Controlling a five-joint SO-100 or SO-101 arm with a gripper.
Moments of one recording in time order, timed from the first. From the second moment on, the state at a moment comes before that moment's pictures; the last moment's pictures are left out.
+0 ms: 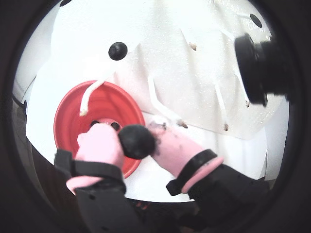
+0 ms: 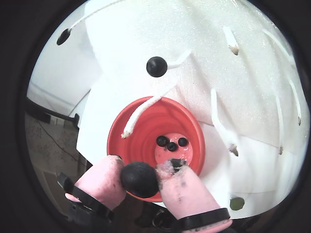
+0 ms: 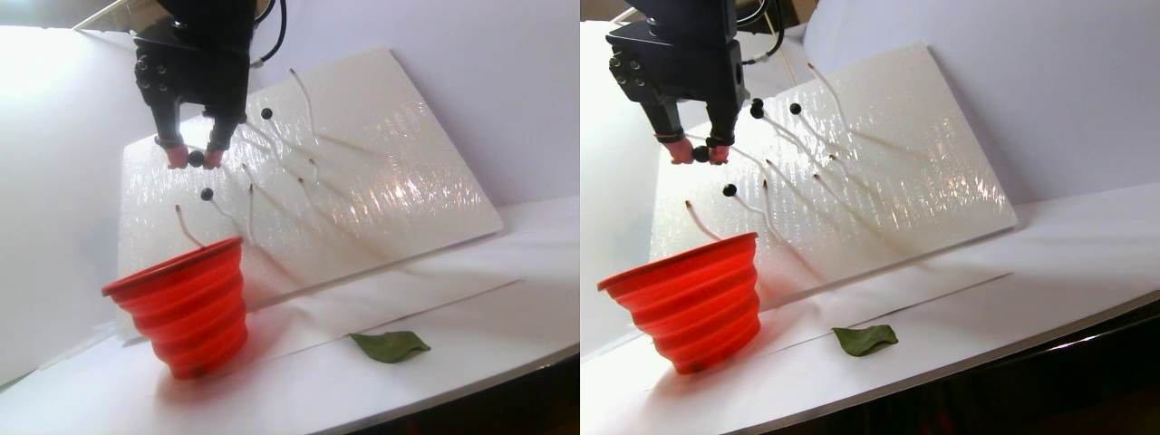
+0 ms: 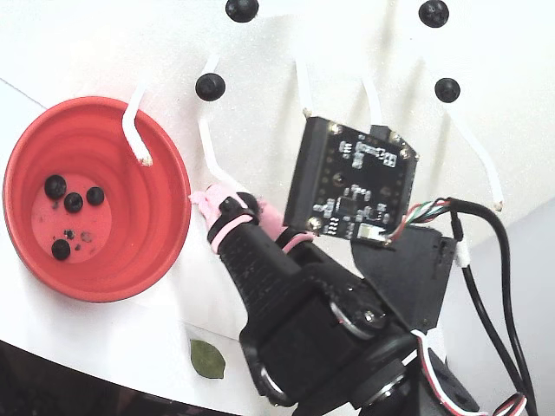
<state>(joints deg) -14.7 107.3 140.2 -6.3 -92.0</state>
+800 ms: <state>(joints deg) -17.4 98.4 140.7 -12.4 -90.5</state>
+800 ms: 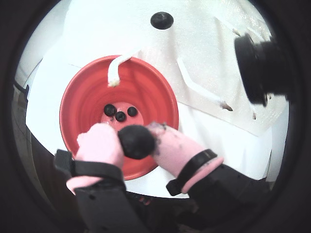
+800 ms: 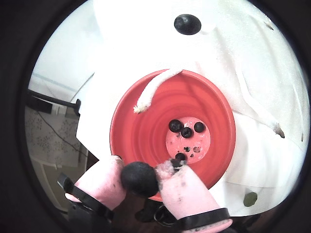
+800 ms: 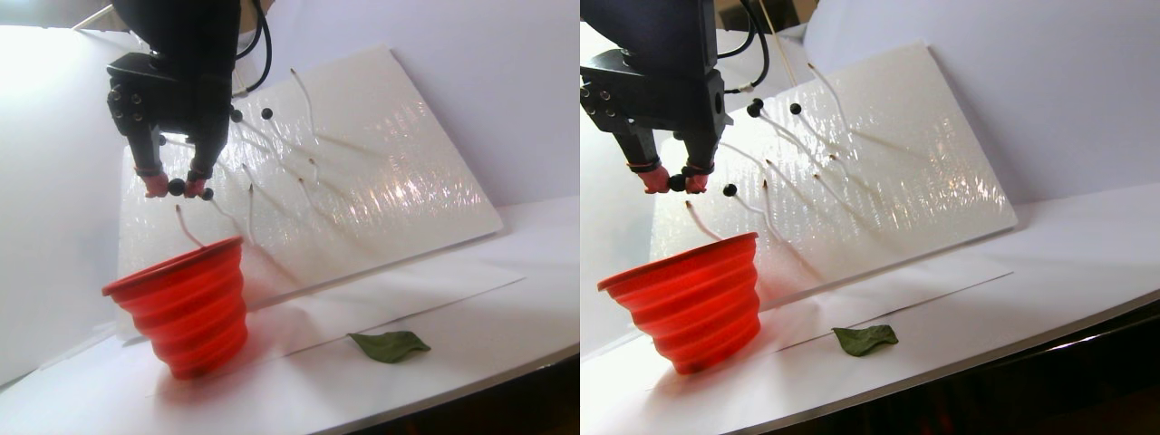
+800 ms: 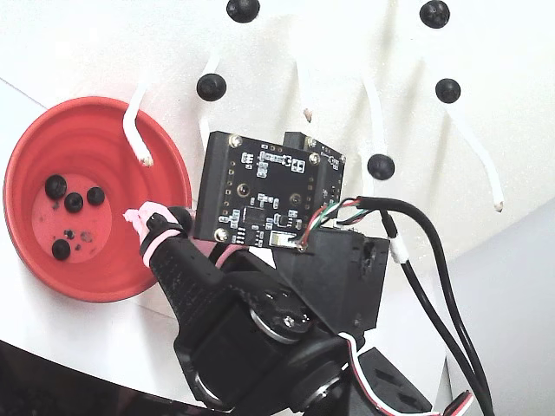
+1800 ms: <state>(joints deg) -15.3 108.9 144.0 -6.9 -93.8</state>
